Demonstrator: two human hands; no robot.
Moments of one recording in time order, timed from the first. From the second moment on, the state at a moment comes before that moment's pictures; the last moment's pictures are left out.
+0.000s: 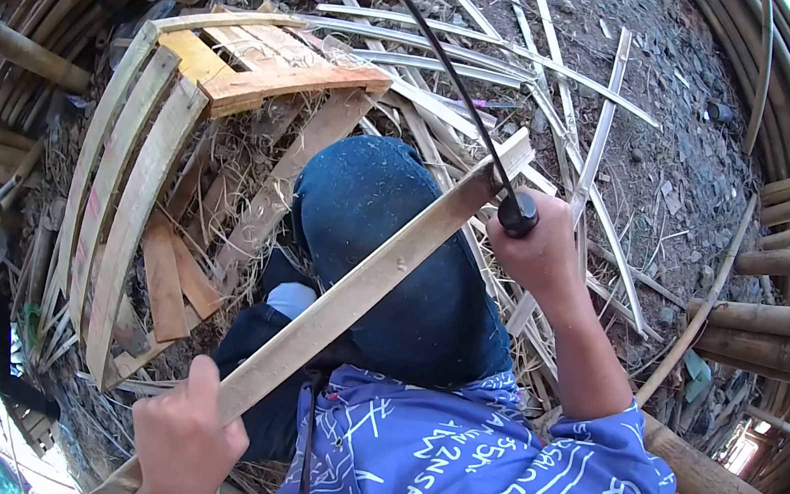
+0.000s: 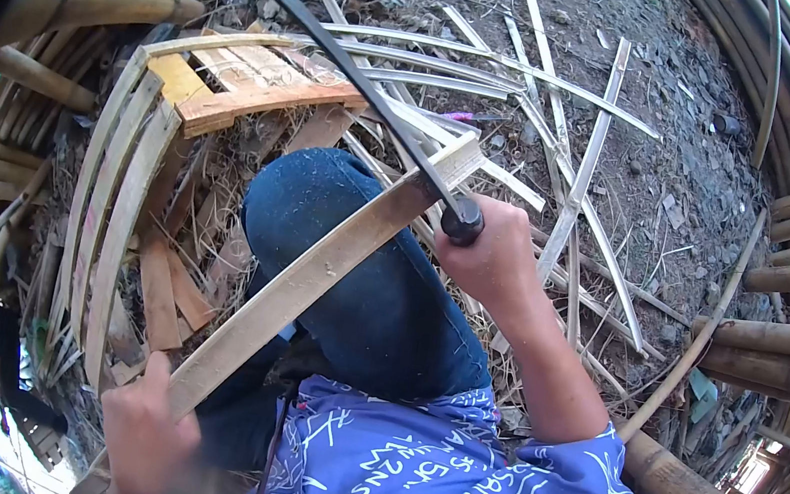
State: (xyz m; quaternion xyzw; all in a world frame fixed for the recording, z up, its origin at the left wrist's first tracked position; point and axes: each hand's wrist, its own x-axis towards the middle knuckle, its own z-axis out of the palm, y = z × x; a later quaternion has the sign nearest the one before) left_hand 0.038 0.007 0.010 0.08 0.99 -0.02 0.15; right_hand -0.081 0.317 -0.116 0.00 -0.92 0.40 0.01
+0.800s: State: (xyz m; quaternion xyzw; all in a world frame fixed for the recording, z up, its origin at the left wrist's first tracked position) left_hand 0.074 -0.007 0.026 -0.03 0.99 -0.04 0.16; right_hand -0.070 0.331 -0.139 -0.12 -0.89 0.43 -0.01
